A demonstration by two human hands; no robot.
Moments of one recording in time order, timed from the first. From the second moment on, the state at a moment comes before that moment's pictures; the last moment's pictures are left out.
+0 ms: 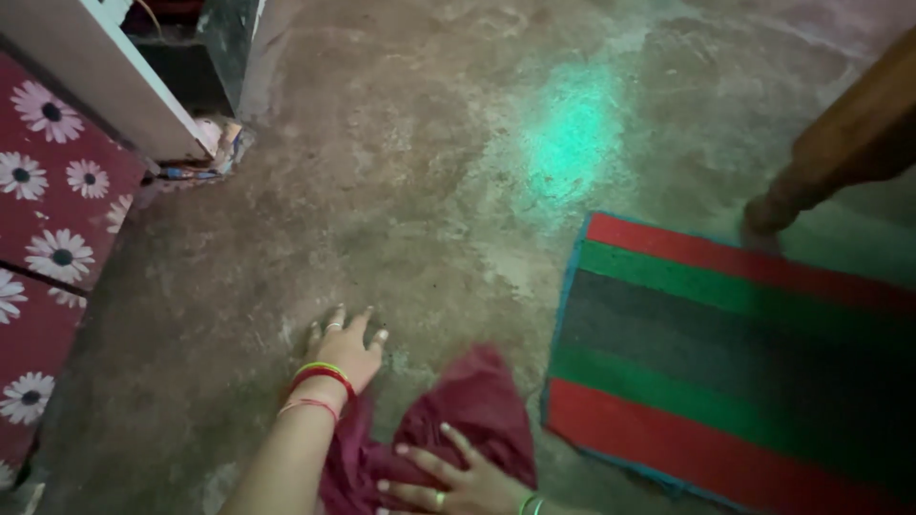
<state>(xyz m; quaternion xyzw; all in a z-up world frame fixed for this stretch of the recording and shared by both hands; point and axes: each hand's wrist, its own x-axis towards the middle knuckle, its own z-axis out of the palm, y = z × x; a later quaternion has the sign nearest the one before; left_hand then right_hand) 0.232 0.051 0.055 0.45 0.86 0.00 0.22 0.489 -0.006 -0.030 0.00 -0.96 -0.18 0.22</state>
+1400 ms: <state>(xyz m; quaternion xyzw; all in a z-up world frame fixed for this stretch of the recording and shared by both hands) 0.421 0.044 0.097 0.51 0.82 0.03 0.24 0.567 0.068 0.055 -0.26 -0.93 0.16 0.20</state>
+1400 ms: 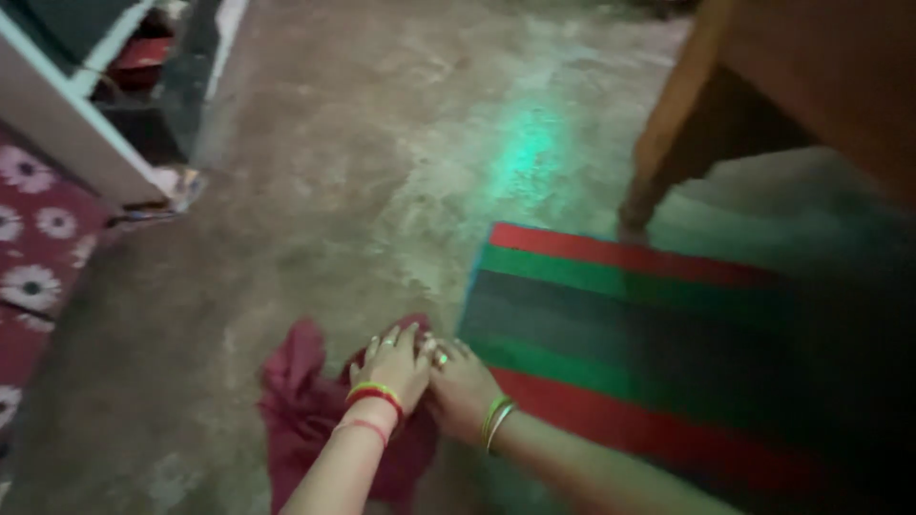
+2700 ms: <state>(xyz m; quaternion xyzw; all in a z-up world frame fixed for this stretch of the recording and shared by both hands) 0.305 0.011 0.089 0.34 0.87 0.35 0.00 0.641 0.099 0.111 -0.69 -0.68 0.20 -0.13</state>
